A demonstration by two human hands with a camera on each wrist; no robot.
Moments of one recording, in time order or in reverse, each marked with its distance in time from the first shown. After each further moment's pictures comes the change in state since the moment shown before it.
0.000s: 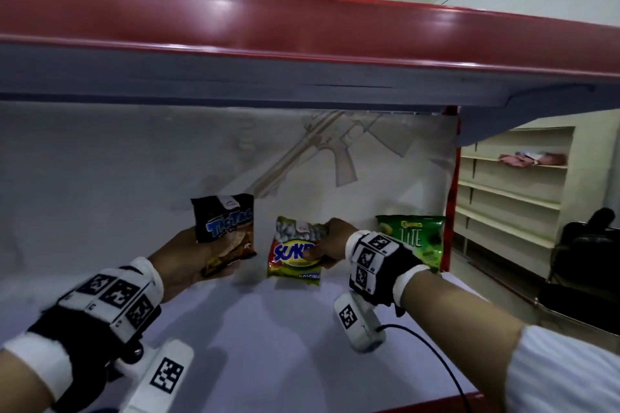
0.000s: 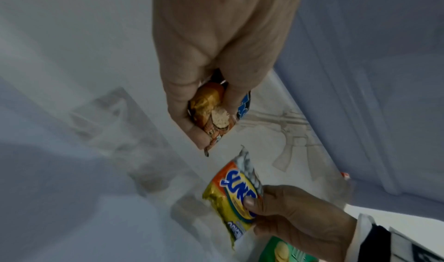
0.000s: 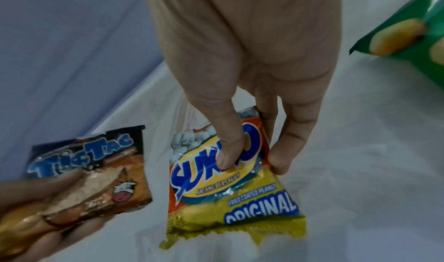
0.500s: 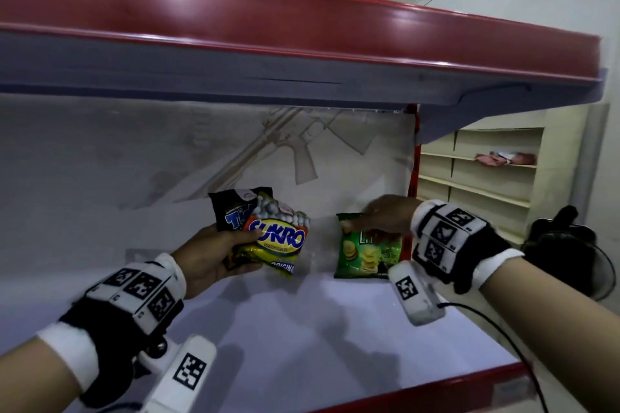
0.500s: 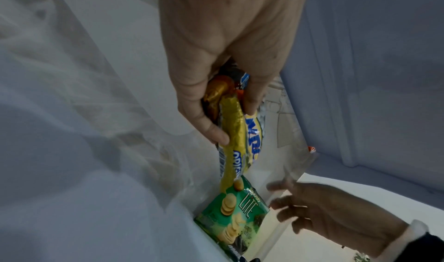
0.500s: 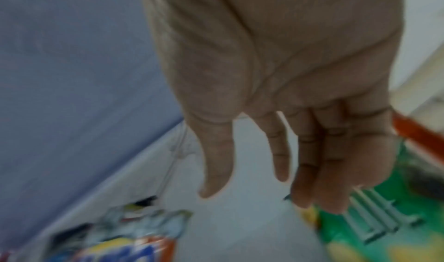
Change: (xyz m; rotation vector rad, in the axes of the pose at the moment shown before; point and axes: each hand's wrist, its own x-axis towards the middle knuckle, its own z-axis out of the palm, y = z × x) left_hand 0.014 0.005 0.100 -0.186 -0.105 -0.059; right_hand -0.064 0.067 -0.127 -0.204 0.059 0.068
